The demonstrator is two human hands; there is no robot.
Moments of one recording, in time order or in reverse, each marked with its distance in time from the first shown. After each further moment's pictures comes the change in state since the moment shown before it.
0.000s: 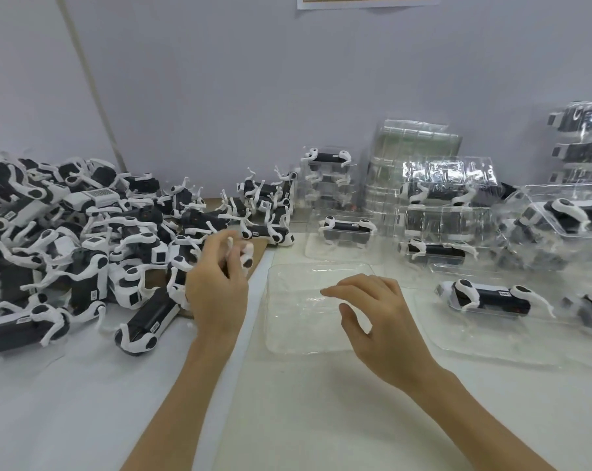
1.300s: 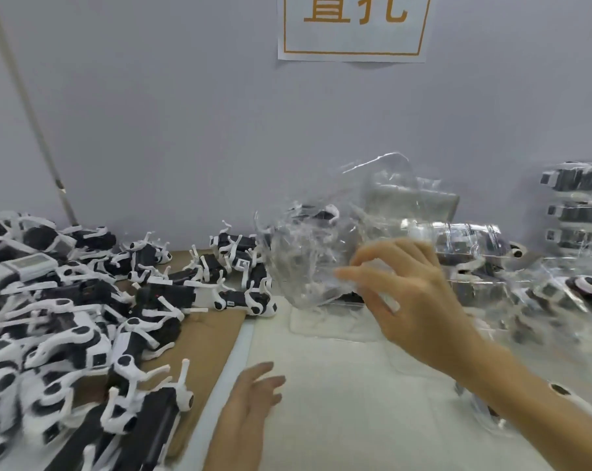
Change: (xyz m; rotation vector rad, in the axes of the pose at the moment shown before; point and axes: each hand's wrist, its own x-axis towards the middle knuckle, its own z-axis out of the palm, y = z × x) left_hand -0.013 -0.009 0.054 -0.649 -0.588 -0.901; right_hand 0.139 0.071 -0.036 -0.294 0.057 -0.273
